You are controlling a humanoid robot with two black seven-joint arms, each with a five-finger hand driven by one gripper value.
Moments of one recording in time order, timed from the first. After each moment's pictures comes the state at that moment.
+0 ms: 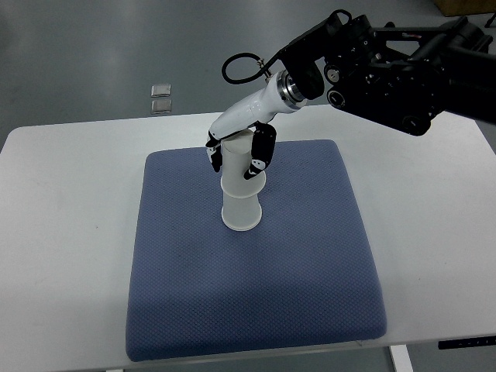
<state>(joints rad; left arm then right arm) 0.00 0.00 -0.15 -0.16 0.08 0.04 -0.05 1.54 -0.17 -0.06 0.89 -1.42 0.56 0.42</state>
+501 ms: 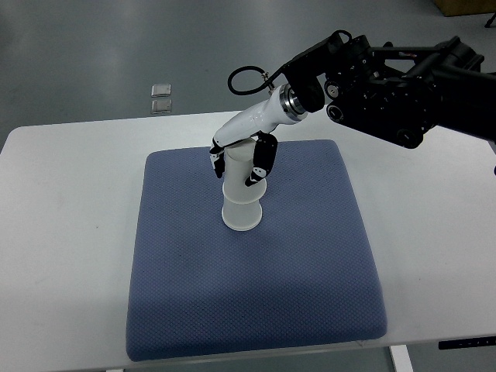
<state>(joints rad) 0.00 0.00 -0.15 -0.16 0.08 0.04 -0.05 1.48 -0.16 -0.06 0.85 -1.43 0.52 0.42</state>
